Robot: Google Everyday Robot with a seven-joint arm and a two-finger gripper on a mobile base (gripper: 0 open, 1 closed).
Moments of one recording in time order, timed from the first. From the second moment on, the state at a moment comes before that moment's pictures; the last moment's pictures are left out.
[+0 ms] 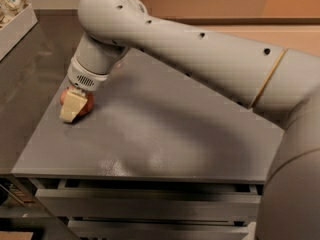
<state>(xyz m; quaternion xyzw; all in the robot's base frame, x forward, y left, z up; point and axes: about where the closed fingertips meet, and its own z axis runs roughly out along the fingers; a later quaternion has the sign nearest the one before) 0.543 0.220 0.851 -0.68 0.67 0.20 0.23</state>
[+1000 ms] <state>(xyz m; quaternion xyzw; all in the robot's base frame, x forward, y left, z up) 0.522 0.188 0.969 -0.69 0.62 0.24 0.29</state>
